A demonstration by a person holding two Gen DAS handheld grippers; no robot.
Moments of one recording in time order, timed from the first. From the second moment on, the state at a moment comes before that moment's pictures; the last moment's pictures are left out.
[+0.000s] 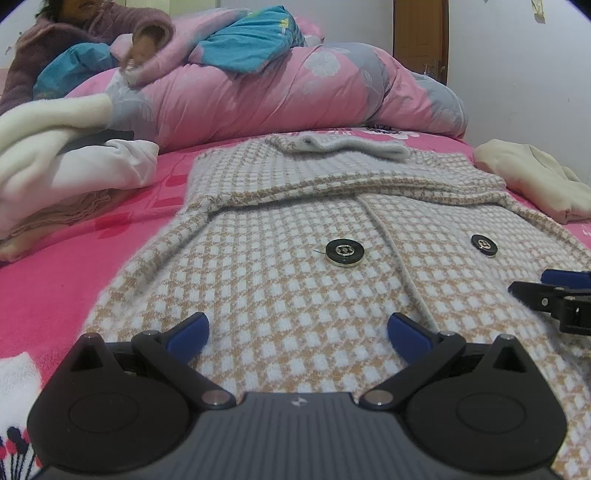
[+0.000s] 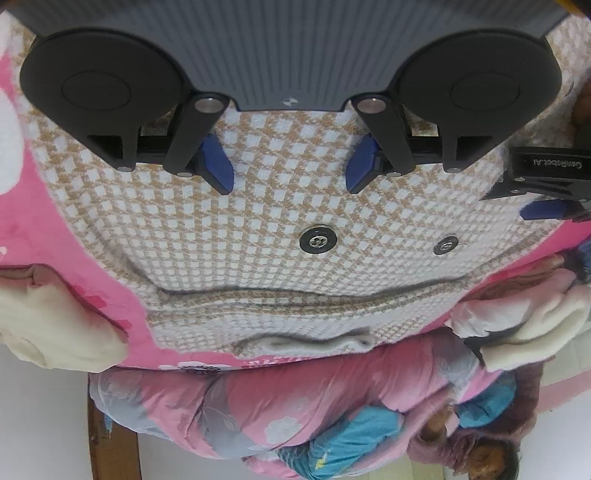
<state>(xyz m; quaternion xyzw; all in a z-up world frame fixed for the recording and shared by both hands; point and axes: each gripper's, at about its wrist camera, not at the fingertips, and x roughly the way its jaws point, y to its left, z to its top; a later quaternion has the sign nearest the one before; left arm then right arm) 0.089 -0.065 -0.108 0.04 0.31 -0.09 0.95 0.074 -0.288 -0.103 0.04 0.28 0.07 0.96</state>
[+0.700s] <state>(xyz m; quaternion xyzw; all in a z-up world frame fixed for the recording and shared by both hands) 0.087 -0.063 -0.109 0.03 0.31 -0.09 0.95 0.099 -0.278 -0.107 0.02 0.30 -0.01 0.95</state>
